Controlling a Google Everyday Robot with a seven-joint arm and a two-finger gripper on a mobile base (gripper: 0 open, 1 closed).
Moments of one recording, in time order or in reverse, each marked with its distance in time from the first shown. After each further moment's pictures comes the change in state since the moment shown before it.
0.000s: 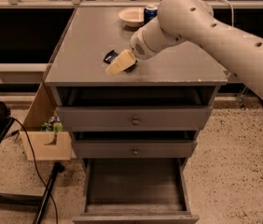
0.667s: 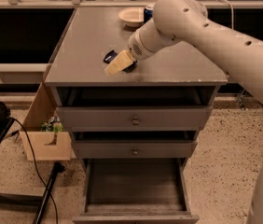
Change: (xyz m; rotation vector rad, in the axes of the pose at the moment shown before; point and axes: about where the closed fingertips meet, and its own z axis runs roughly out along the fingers) arm 0.002 -0.005 0.015 0.003 0.028 0.030
